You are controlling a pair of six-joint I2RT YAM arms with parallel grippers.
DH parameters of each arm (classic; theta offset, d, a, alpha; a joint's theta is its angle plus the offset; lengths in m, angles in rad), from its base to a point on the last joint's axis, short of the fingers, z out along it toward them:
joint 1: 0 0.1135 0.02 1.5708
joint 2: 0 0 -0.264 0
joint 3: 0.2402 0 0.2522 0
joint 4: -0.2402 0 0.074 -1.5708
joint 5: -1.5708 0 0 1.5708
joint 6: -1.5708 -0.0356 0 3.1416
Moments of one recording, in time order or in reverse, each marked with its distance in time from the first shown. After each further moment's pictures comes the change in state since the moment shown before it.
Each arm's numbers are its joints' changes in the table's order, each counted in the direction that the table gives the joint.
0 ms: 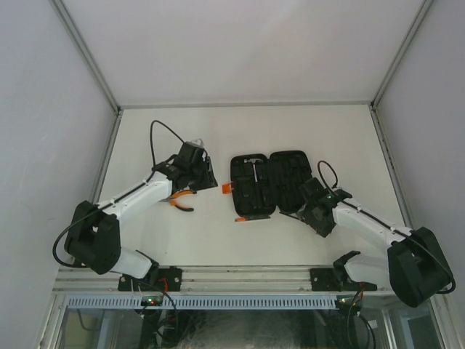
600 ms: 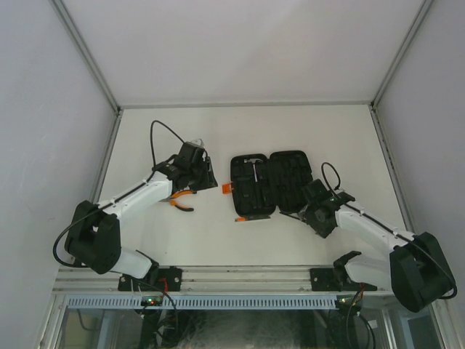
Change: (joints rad) left arm 0.000 -0.004 0.000 0.000 0.000 0.000; right arm -0.033 0.024 -0.039 0.036 0.032 -0.005
